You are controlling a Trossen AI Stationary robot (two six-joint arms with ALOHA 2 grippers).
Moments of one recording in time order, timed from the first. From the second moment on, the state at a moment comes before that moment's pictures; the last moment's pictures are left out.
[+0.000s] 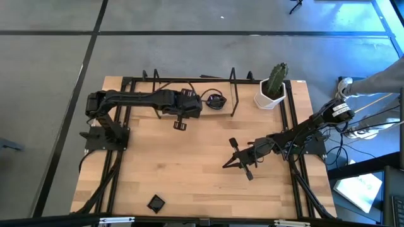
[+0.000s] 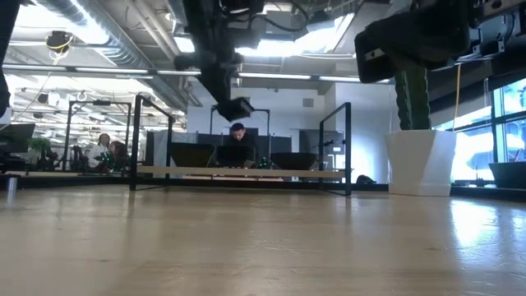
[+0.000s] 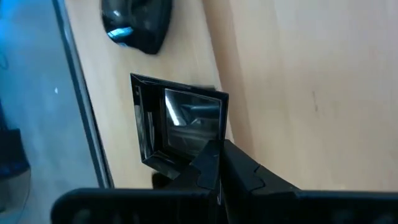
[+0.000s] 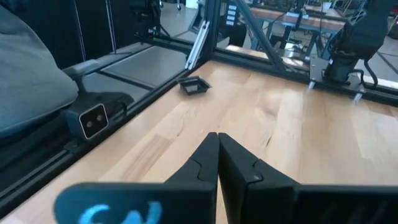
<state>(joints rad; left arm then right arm) 0.14 1.69 1.46 -0.98 -0.34 0.41 0.38 1.37 0.43 0.81 -0.03 -0.11</state>
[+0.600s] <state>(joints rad) 0.21 1.80 1.41 -0.81 -0.33 0.47 0.38 1.37 0.43 0.77 -0.03 -0.12</state>
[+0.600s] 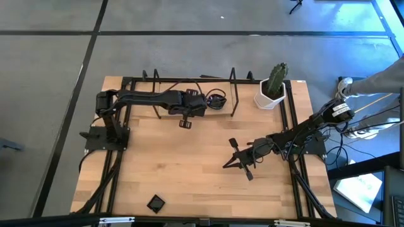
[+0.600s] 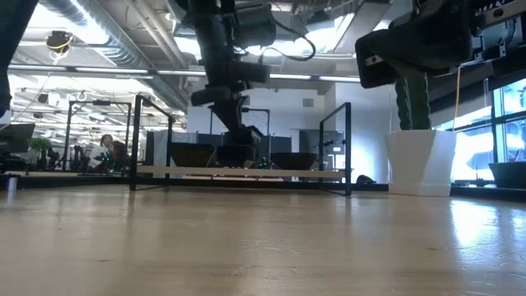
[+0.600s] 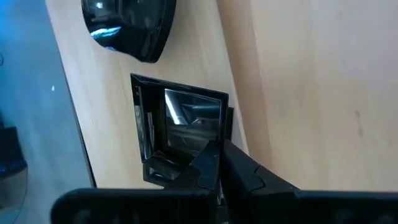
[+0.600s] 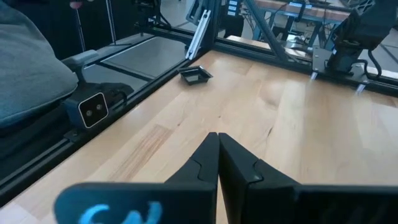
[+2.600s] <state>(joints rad) 0.17 1.80 1.44 -0.92 -0.46 0.40 0.38 1.37 0.43 0.77 -0.03 -0.12</state>
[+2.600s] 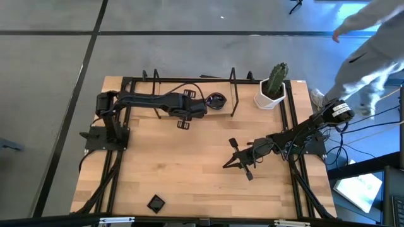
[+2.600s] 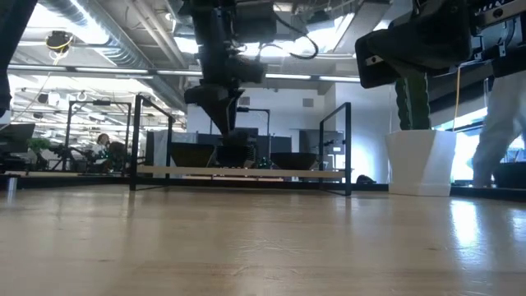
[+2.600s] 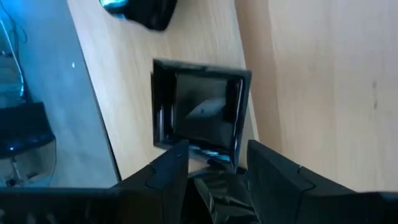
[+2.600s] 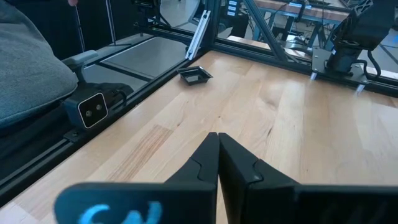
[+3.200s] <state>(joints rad) 0.17 1.80 1.46 -0.92 -0.37 0.38 0.38 1.37 0.43 0.77 -0.03 -0.12</state>
